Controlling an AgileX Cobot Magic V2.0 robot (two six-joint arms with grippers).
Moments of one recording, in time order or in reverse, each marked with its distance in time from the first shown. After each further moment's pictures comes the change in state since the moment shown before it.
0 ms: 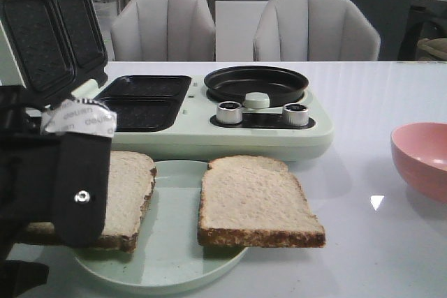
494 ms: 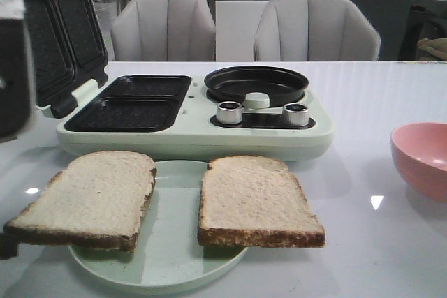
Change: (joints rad) left arm 0.007 -0.294 0.002 -0.356 0.021 0.243; right arm 0.000 0.000 0.000 0.000 0.000 0.000
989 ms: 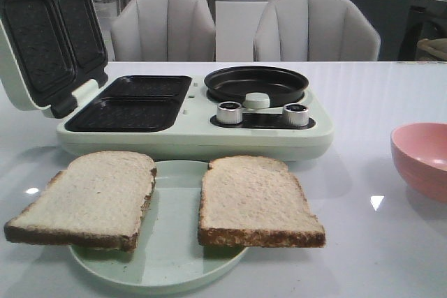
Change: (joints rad) left arm 0.452 -0.483 -0.016 -0.885 -0.089 0.667; right arm 0.000 0.000 0.000 0.000 0.000 0.000
